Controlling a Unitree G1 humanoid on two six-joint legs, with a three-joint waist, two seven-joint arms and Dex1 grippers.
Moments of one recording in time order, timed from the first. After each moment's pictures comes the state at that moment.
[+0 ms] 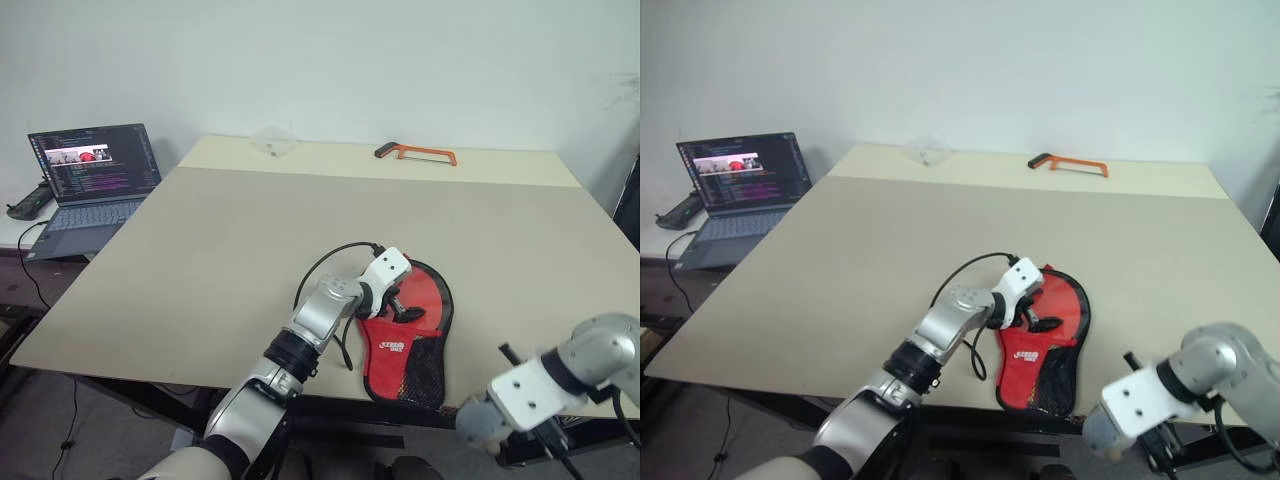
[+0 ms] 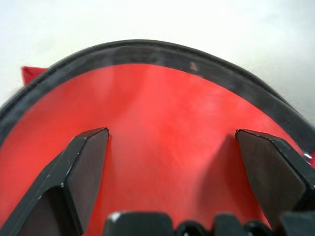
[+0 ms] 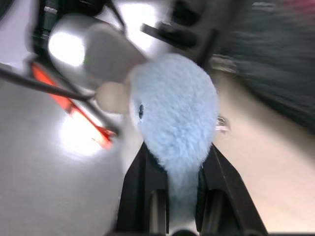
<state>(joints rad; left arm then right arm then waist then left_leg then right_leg) -0.72 0.04 -0.35 0.44 -0.02 0.47 -0.78 -0.14 -1.24 0.23 -0.48 0.03 0.08 1.41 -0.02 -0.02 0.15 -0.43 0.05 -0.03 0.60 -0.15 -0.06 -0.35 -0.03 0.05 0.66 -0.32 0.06</state>
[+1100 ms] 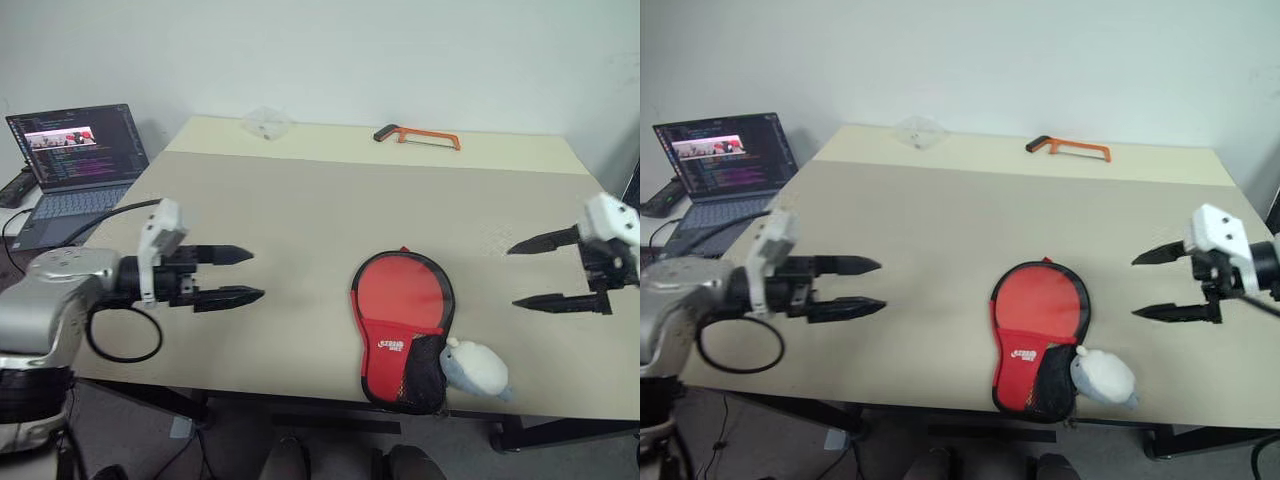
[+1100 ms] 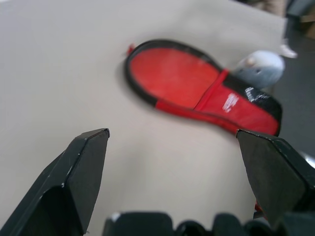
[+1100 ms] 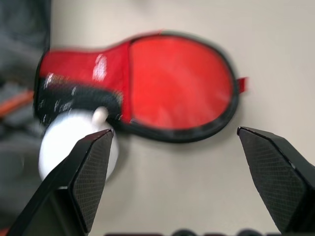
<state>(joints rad) -0.36 0.97 0.23 -0.12 -0.58 0.71 -1.30 -0.44 -1.19 -0.15 -0.04 0.47 0.46 1.47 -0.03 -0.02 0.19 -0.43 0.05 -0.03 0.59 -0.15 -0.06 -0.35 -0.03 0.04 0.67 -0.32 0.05</state>
